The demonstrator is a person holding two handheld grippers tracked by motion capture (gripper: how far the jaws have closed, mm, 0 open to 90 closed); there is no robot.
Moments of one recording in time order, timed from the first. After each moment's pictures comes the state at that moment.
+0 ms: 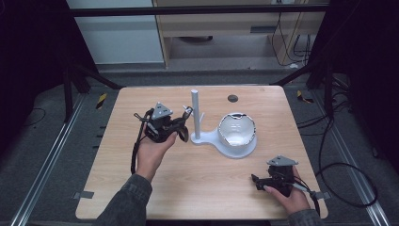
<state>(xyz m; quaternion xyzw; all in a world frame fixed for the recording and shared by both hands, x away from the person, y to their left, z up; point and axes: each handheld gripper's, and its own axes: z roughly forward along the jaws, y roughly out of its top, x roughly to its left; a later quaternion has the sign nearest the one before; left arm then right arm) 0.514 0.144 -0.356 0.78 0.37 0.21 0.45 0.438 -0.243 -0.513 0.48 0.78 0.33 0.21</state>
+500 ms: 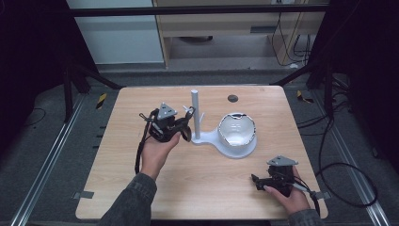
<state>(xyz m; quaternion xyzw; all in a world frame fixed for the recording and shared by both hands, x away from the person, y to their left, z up) 0.521 0.136 -0.363 0.78 0.37 0.21 0.45 0.438 -0.243 -0.513 0.48 0.78 0.33 0.21</state>
